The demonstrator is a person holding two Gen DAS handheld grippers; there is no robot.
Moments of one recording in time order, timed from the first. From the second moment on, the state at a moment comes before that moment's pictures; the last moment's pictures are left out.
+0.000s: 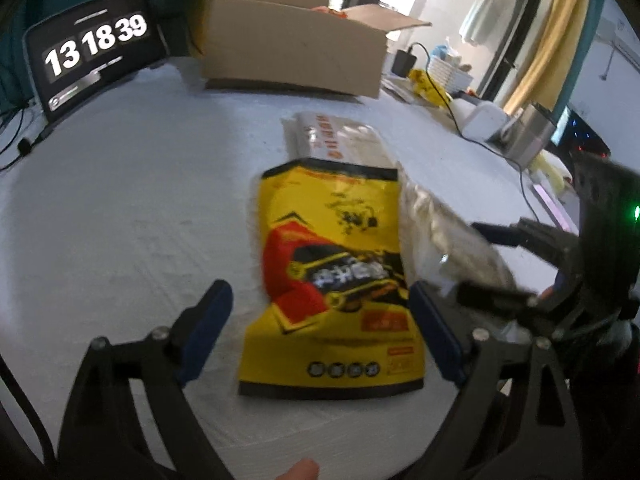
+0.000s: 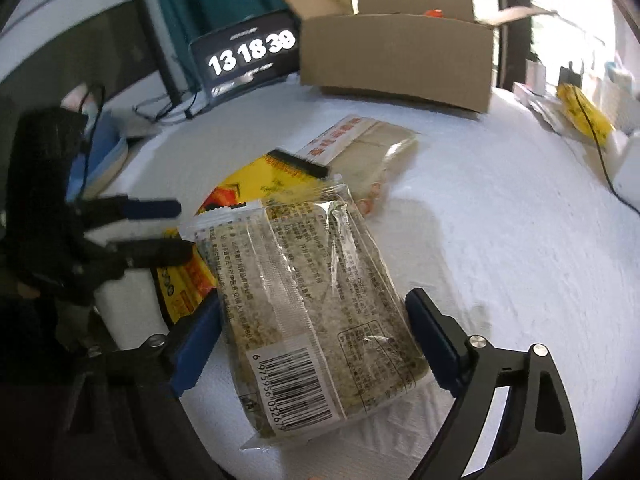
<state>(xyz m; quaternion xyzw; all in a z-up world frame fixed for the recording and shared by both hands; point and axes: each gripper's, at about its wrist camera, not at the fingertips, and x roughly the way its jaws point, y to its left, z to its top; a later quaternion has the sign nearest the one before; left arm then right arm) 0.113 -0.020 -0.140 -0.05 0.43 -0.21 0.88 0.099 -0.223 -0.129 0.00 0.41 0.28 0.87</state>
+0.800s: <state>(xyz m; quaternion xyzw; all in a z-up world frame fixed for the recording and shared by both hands) 0.121 -0.058 -0.149 0.05 0.43 -0.20 0.88 0.118 -0.256 -0.094 0.04 0.36 0.24 0.90</state>
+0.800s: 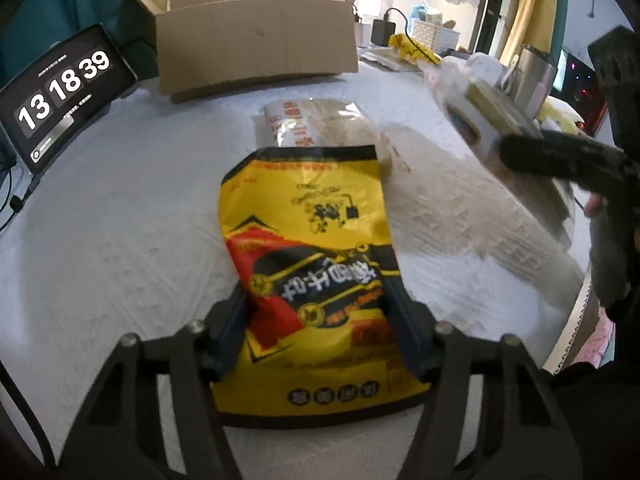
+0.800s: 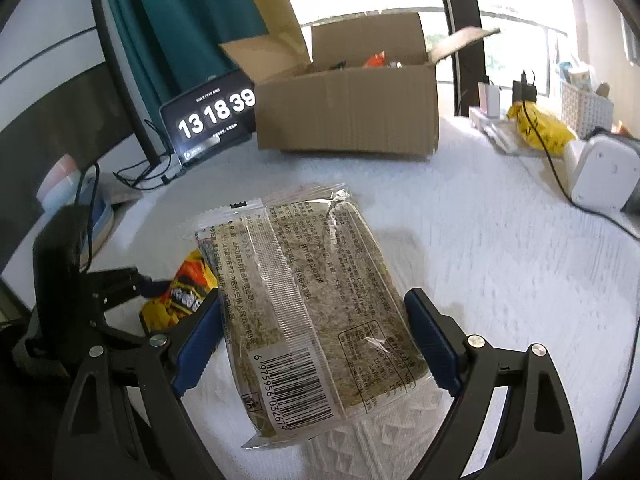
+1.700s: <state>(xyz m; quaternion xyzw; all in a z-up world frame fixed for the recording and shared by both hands) 0.178 -0.009 -0.042 0.00 0.31 -0.19 0.93 0.188 -0.256 -0.026 0.03 0.30 0.22 0.93</state>
